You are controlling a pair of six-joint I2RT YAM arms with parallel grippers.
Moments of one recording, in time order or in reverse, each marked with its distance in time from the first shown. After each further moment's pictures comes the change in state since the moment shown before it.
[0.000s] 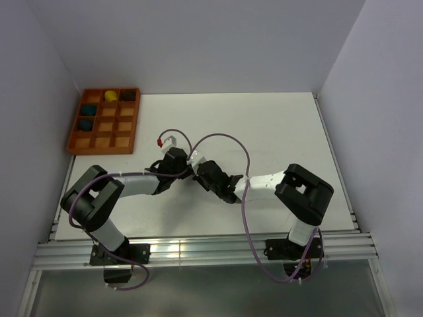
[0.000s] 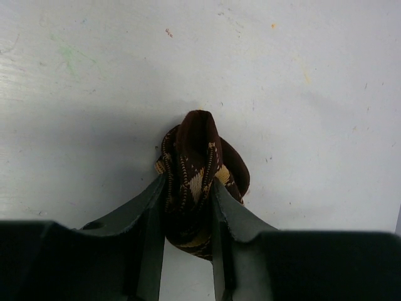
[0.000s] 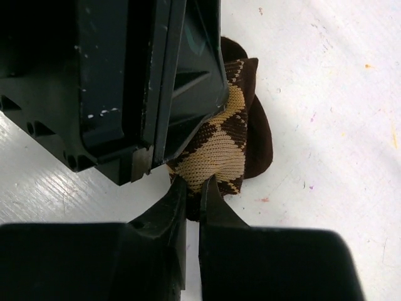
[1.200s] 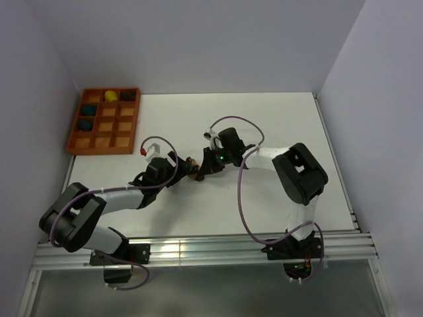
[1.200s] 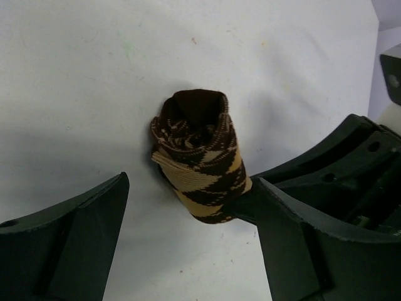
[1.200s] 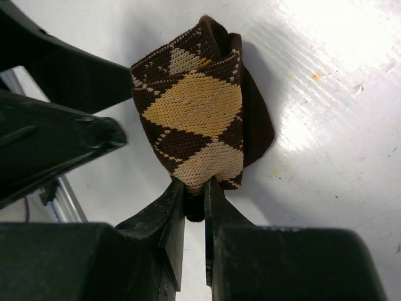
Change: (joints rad) left arm 0.061 -0.236 -0.243 0.138 0.014 -0.053; right arm -0.393 0.159 0.229 -0.220 -0.919 0.382
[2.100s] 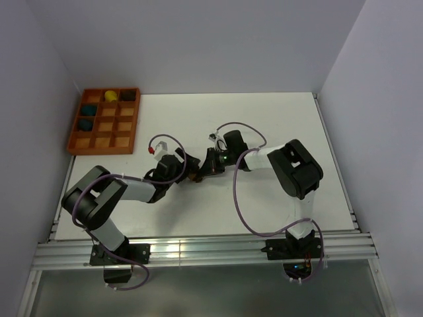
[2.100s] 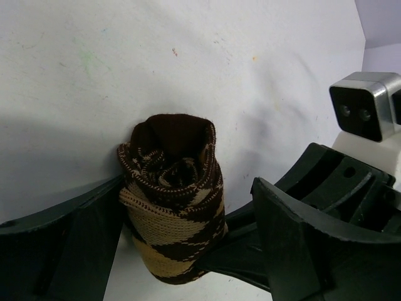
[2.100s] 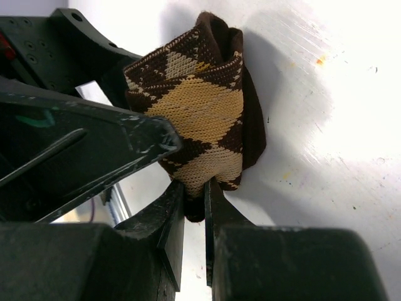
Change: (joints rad) left arm -0.039 0.249 0.089 0.166 -0.031 -0.090; right arm -0.051 0.080 -0.050 0.183 -0.168 0.230
